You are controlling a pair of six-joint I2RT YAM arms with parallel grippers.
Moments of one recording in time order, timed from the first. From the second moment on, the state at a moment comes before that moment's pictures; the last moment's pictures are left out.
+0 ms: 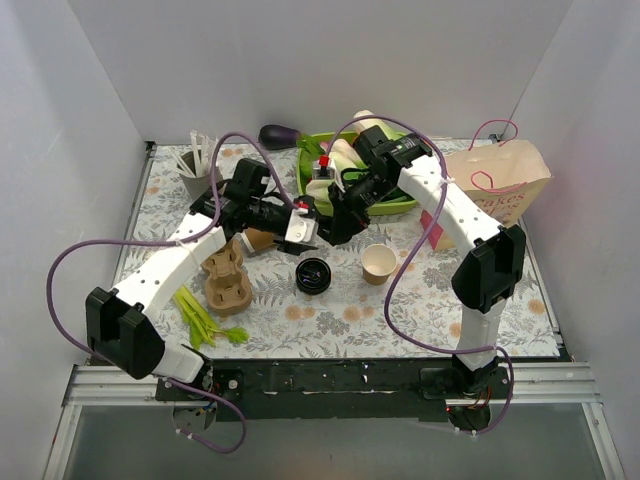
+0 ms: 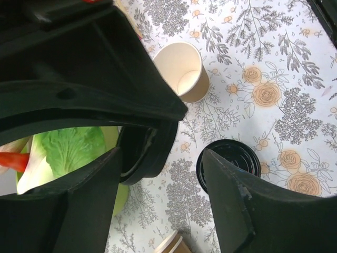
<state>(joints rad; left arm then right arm) -0.50 1.43 1.35 -0.74 0.93 1.25 0.58 1.90 1.95 -1.35 -0.99 -0.68</state>
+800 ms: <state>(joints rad) -0.56 1.36 1.08 -0.26 0.84 0.96 0.55 1.89 1.93 -1.36 -0.98 -0.63</state>
